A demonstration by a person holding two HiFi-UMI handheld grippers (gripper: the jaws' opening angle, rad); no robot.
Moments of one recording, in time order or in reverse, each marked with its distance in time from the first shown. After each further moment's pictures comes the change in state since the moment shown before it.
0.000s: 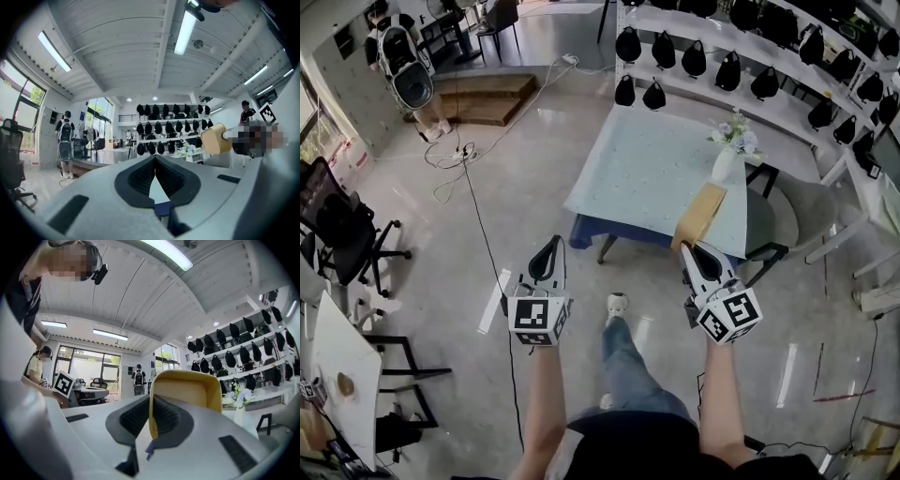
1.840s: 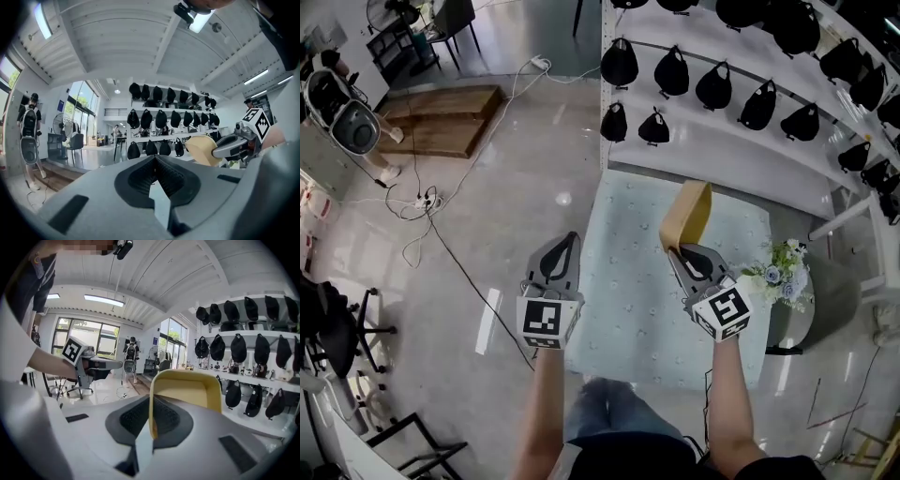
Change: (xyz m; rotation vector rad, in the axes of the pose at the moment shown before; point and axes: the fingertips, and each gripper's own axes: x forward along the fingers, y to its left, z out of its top) left arm 0.556 0.156 -0.002 0.008 0.041 -0.181; right arm 0.463 -0.318 -0.050 -0.191 0.299 0.048
